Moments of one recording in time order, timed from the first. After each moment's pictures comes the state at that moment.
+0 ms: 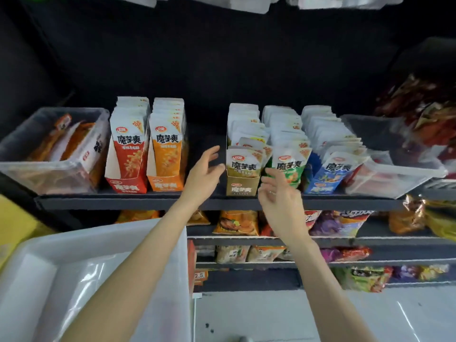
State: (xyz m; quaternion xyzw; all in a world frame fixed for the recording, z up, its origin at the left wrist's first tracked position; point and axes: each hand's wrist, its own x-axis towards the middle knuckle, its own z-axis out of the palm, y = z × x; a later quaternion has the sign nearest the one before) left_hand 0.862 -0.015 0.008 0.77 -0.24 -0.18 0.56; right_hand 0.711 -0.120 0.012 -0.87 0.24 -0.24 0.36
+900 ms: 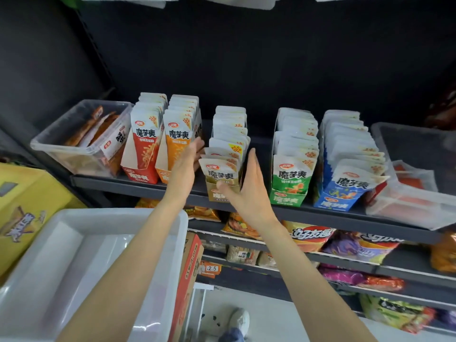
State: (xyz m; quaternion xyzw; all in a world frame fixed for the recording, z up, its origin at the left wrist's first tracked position) left_hand 0.852 -0.003 0.026 0.74 -0.11 -0.10 0.65; right_hand 0.765 -0.124 0.009 -0.84 0.11 -0.14 0.52
